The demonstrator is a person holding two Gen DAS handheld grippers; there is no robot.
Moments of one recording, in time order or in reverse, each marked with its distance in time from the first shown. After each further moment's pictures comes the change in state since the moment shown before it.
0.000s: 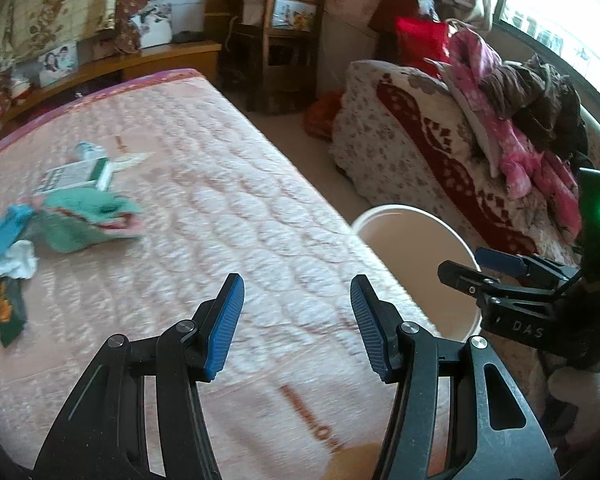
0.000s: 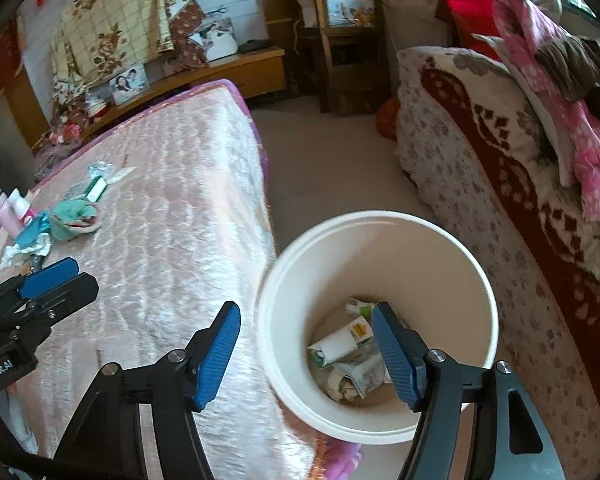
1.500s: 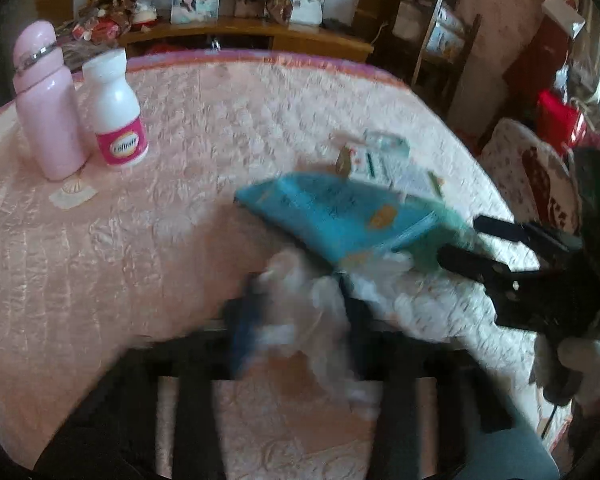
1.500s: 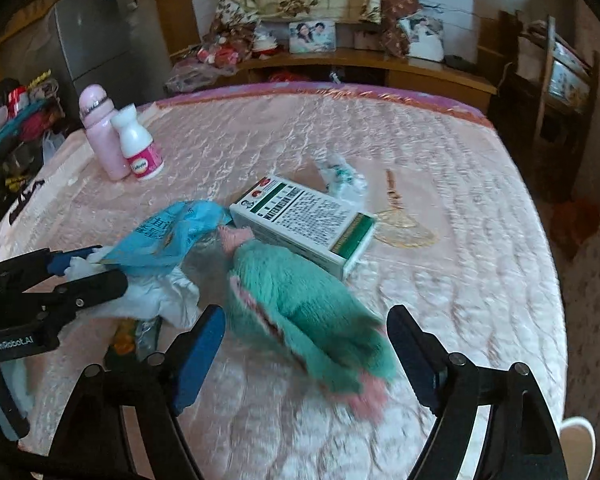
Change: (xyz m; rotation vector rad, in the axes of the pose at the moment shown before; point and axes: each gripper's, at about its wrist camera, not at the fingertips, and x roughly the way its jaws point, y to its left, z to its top) left arm -0.047 0.279 -0.014 -0.309 0.039 0.219; right arm 0.120 0.302 0.091 -0.479 0.046 0.340
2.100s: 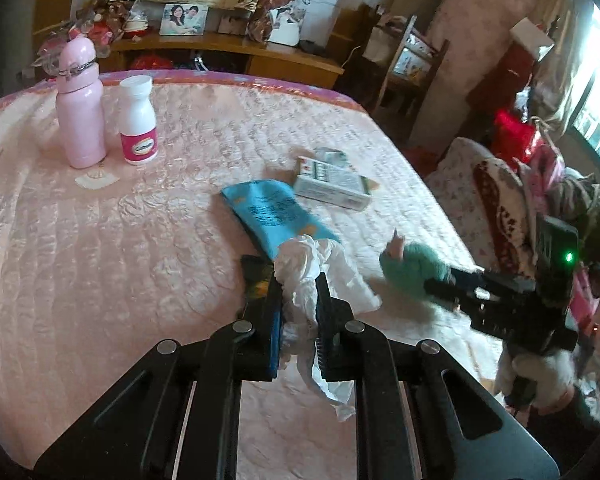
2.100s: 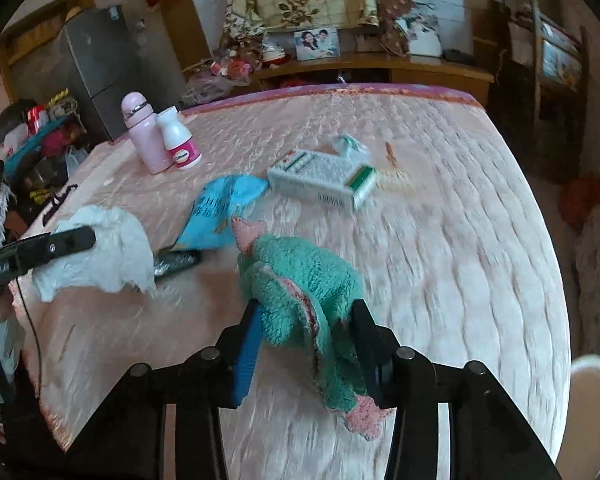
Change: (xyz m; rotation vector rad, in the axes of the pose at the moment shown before) left arm -0.100 -0.007 -0.036 -0.025 -0.082 -0.145; right arm -0.071 0.000 -0.070 0.080 -0.042 0.092
